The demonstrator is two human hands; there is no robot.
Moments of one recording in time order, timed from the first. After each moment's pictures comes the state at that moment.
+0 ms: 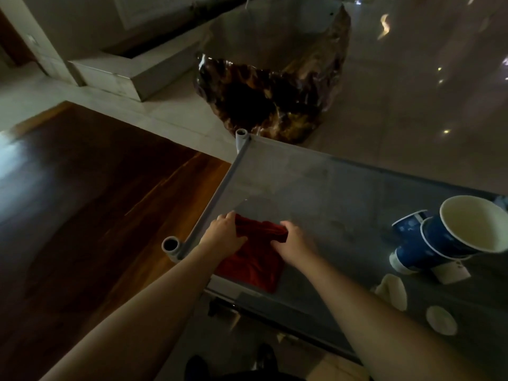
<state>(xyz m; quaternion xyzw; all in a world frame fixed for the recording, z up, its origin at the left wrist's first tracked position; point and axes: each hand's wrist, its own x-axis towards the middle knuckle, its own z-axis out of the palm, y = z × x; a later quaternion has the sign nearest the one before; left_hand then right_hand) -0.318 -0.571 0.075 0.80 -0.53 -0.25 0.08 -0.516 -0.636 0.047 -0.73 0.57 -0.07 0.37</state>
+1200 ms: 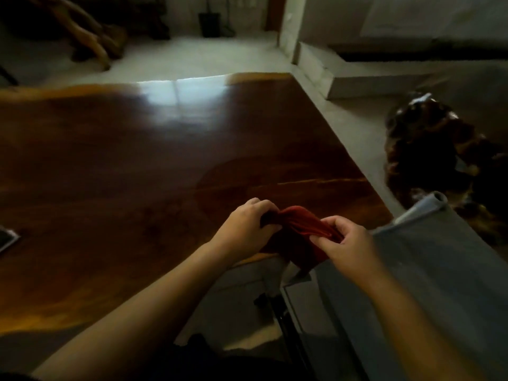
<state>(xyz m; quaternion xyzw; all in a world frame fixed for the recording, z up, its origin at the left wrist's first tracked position) -0.205 -0.334 0.148 0.85 -0.31 -0.14 0.40 -0.329 -0.538 0.166 -0.85 0.19 -0.04 0.48</state>
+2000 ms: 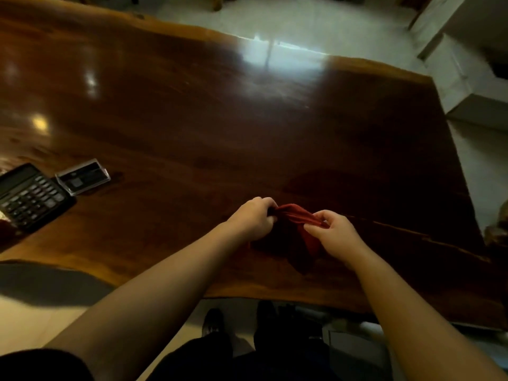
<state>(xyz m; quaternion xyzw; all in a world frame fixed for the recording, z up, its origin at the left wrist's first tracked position) -0.046 -0.177 0.048 0.89 -0.06 -0.24 0.39 -0.075 -0.398 0.075 -0.86 0.12 0.22 0.44</state>
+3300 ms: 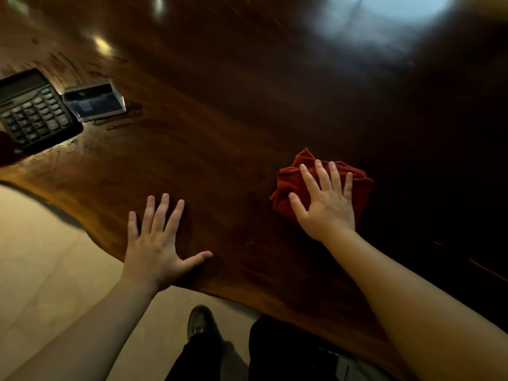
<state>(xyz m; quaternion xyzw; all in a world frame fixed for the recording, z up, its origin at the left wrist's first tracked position) -0.197 -0.039 -0.101 0.98 0.17 -0.09 0.08 0.022 -0.329 -0.111 -0.97 -0.23 0.08 0.04</state>
